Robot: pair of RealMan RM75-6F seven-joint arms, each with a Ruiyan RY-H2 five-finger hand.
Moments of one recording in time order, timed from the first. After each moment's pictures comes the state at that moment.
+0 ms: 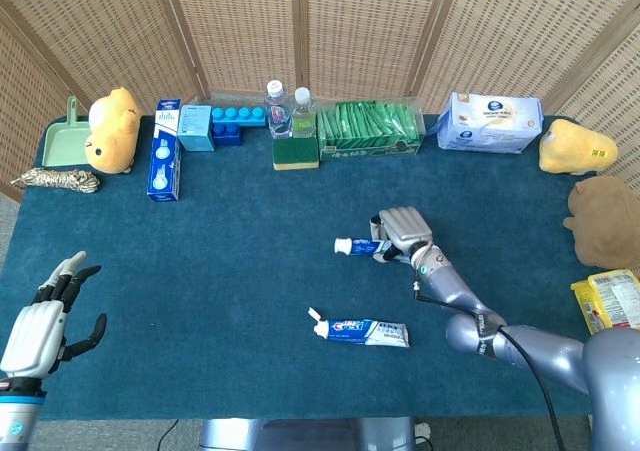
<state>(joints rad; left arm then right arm) -0.09 -1.08 0.01 -2.03 1.43 1.46 0.11 0.96 -1.50 0.17 -1.30 -0.77 0.66 -0.22</state>
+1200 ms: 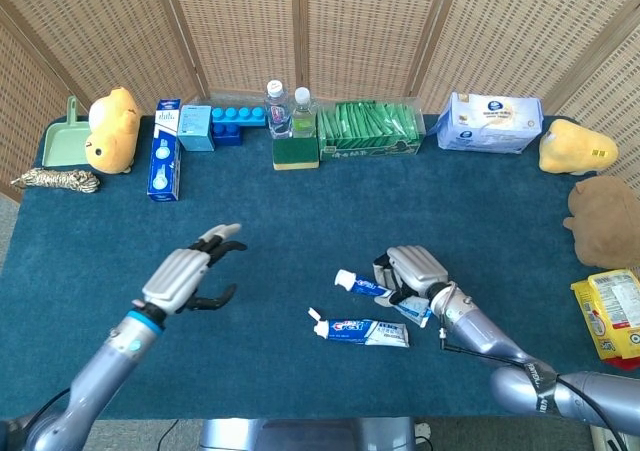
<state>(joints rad) -0.58 -1.24 -0.22 -2.03 1.08 0.96 0.23 0.84 -1.23 0.15 -1.80 -0.85 0.72 -0.12</state>
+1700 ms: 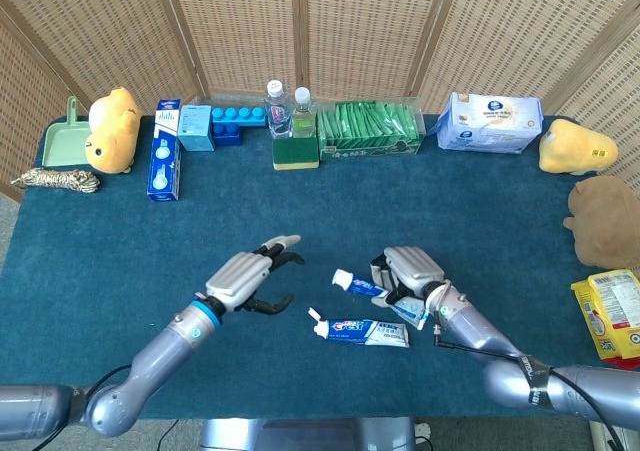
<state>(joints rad) -0.81 -1.39 -0.25 -1.99 0.82 0.88 0.35 0.90 -1.21 0.14 -1.82 -0.72 0.71 -0.14</state>
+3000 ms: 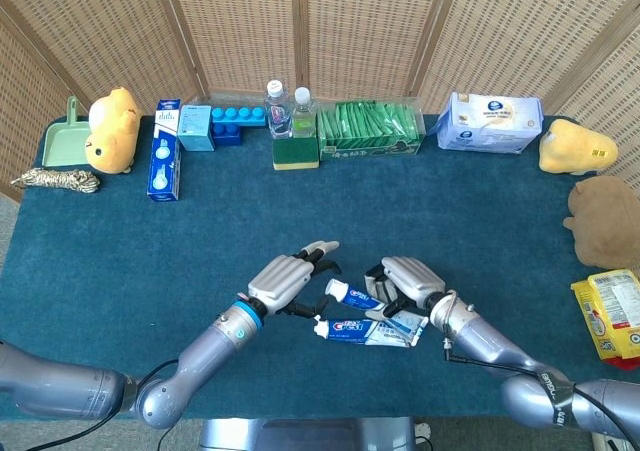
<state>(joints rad) -0.99 -1.54 -0.23 -1.90 0.72 0.95 0.40 0.83 -1.13 0.16 -1.92 -0.89 0.66 0.05</state>
